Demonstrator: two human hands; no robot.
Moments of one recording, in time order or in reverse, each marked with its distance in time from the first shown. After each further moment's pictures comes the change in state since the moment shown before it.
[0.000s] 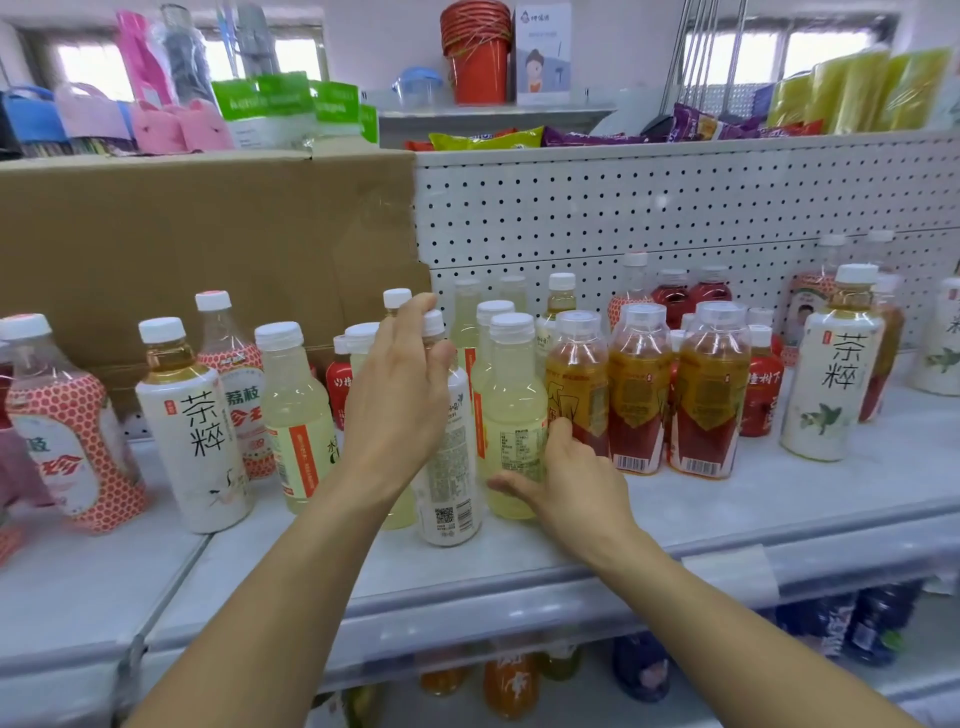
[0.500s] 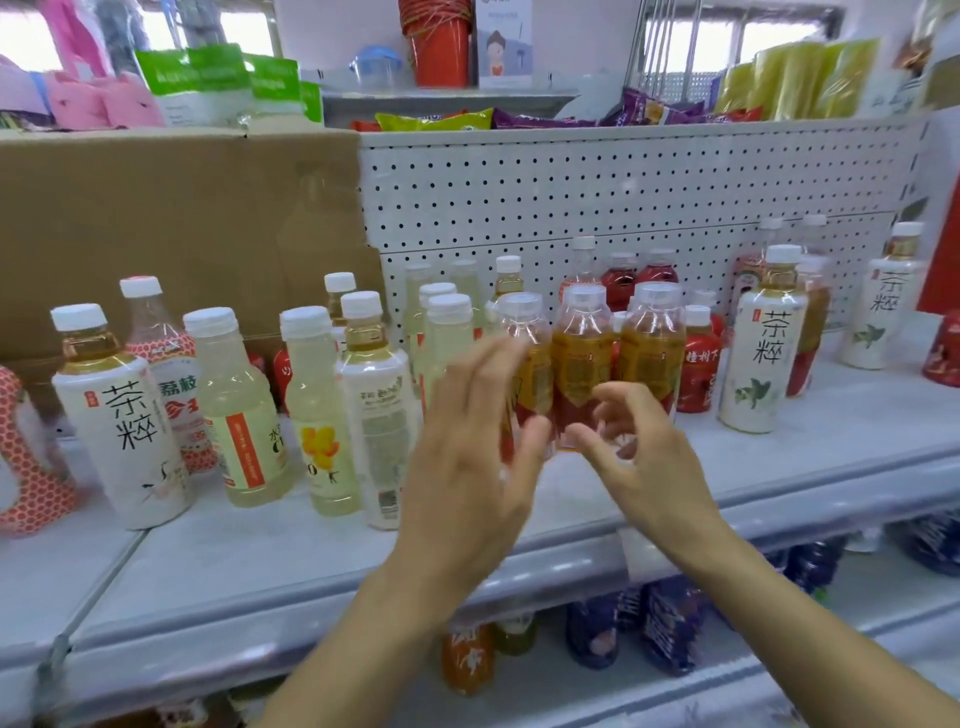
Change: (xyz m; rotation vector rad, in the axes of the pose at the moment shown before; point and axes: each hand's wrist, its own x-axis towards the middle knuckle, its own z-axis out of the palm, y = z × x) left_hand -0.079 0.061 0.047 -0.175 0.035 0.394; right_hand -0.029 0.090 -0.051 0.377 0.322 -0.148
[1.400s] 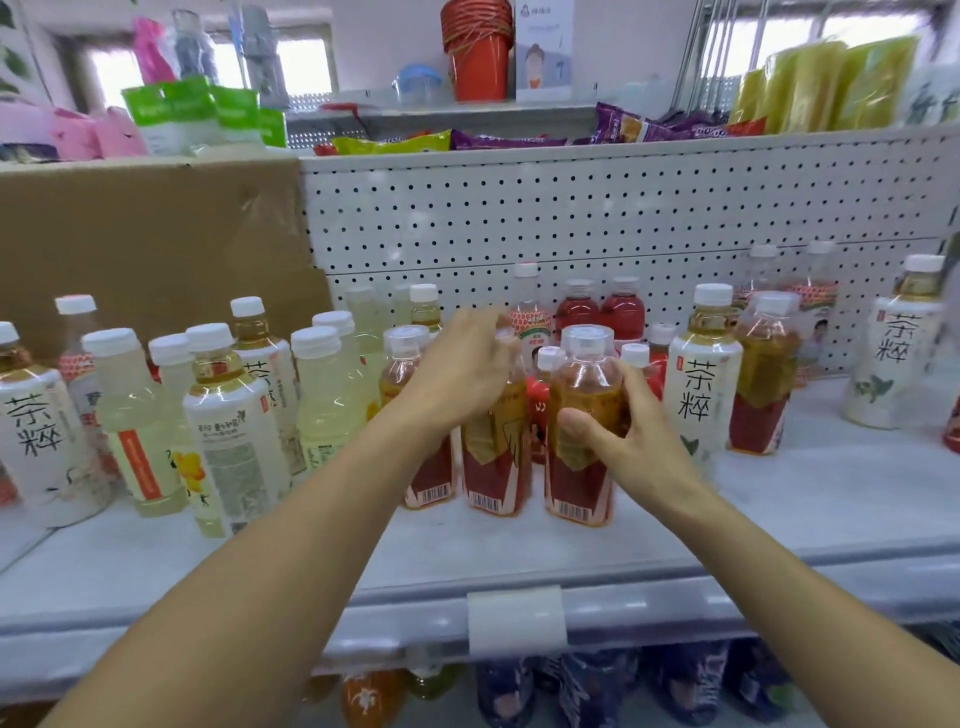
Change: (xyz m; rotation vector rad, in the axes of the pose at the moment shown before) left_hand 0.144 0.037 0.114 0.201 -0.396 -0.470; right_hand 0.089 0.102 -0.081 0.364 -0.231 0.075
